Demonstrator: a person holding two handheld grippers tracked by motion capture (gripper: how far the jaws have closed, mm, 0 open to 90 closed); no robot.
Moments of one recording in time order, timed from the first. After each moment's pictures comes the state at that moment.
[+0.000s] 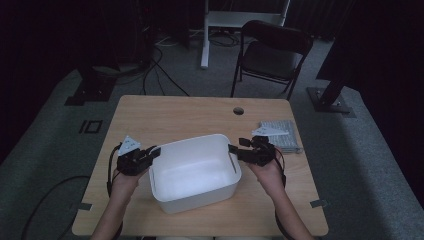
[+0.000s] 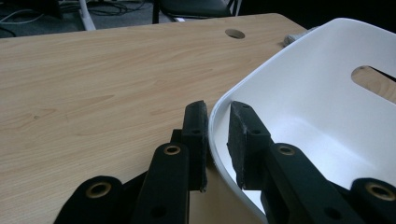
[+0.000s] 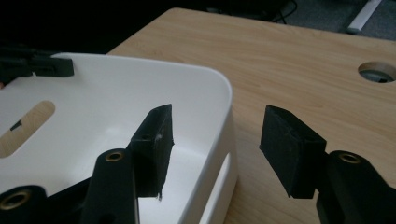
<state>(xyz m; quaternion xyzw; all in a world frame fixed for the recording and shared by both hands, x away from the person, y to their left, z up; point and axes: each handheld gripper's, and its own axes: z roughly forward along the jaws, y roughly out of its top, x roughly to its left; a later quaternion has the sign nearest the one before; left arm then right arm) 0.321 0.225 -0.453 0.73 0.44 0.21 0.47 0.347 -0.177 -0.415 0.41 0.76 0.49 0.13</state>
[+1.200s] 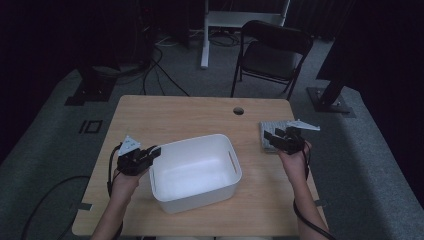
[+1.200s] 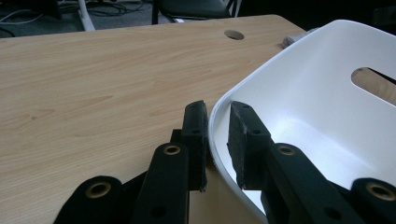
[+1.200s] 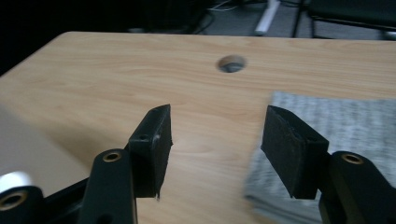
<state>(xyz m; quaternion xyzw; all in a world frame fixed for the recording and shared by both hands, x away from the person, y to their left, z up) 0.321 0.224 -0.453 0.73 0.44 0.21 0.48 0.401 -0.278 -0.453 0.52 0.69 0.47 0.21</state>
